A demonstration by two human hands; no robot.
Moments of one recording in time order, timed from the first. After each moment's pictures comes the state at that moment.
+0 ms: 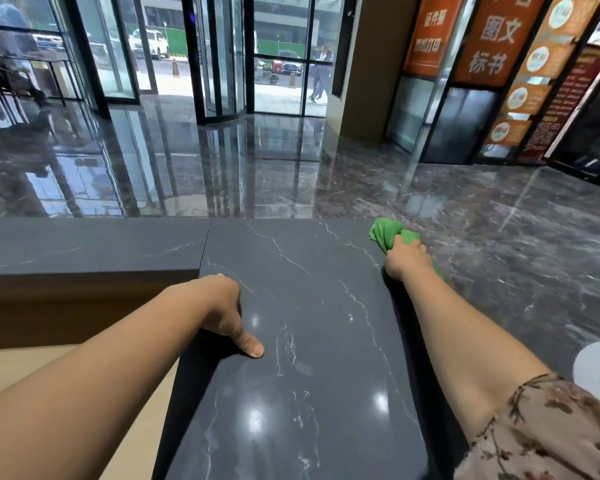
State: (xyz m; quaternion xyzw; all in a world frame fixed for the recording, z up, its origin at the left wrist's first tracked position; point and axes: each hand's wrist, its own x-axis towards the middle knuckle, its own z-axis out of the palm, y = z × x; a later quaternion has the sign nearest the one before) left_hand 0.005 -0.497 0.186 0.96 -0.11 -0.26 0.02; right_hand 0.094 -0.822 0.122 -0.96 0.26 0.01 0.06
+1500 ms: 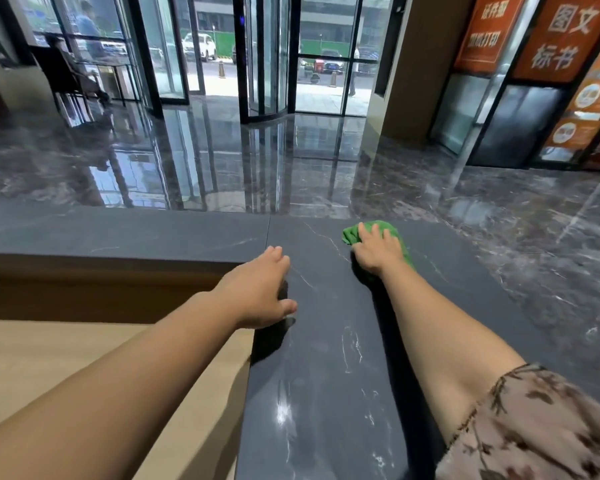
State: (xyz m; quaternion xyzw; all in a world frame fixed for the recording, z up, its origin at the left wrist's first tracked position) left_hand -0.007 -0.448 0.184 0.98 -0.18 -0.08 0.08; right_hand 0.123 -0.679 0.128 -1.00 0.07 0.03 0.06
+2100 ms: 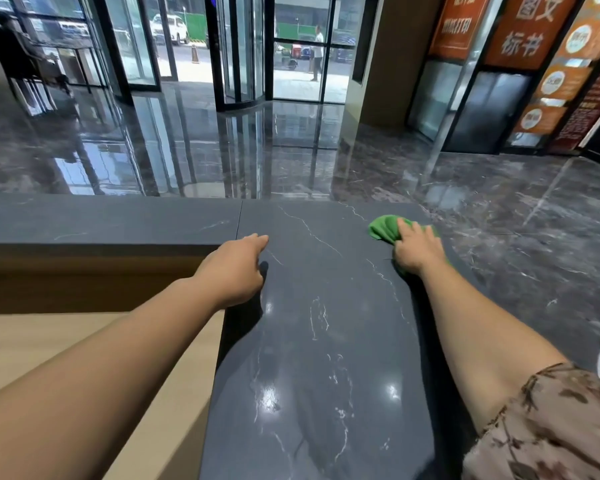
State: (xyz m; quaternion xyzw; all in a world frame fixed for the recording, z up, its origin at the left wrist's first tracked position) left_hand -0.014 -0.464 0.177 0.97 -0.11 -0.04 0.20; right_hand 0.069 -0.788 0.117 -0.98 0.16 -0.01 0.07
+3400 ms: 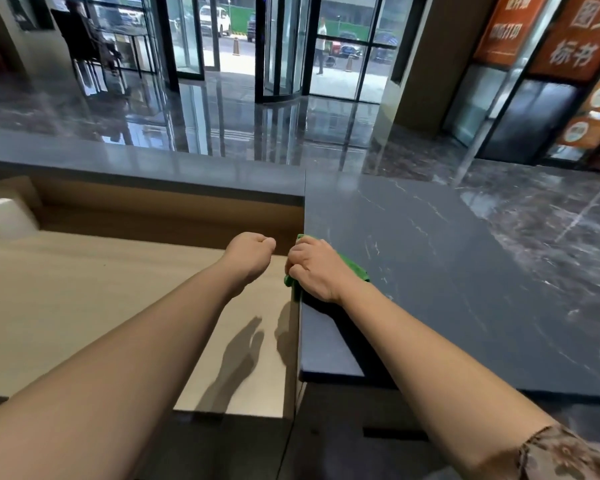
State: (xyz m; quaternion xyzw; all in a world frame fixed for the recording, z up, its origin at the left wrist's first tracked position) left_hand -0.160 -0.372 0.156 0.85 0.09 -0.04 0.52; right_hand -0.122 -0.521 0.118 -0.95 -0.28 -0.01 0.11
